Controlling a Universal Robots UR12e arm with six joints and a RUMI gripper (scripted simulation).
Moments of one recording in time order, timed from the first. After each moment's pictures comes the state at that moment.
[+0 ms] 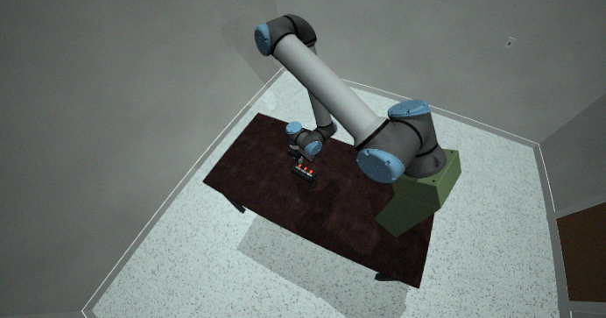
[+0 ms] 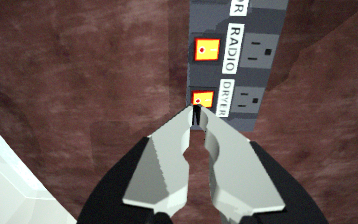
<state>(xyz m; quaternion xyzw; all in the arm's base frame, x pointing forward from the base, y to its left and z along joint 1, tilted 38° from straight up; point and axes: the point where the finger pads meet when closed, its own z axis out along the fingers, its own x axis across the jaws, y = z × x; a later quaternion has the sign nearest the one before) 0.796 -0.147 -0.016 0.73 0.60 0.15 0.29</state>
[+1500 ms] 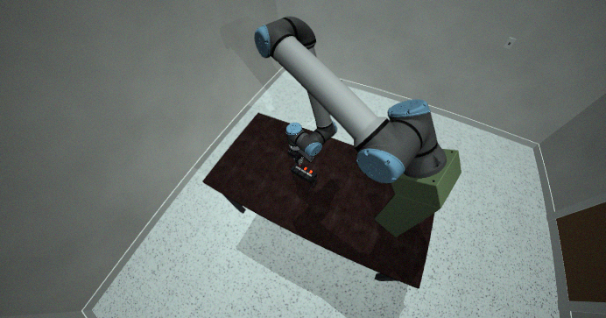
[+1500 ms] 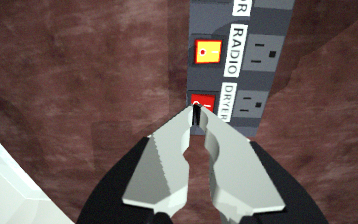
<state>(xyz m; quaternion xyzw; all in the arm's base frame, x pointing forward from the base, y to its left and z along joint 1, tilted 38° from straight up) 0.801 -0.149 -0.022 0.73 0.60 0.15 0.29</state>
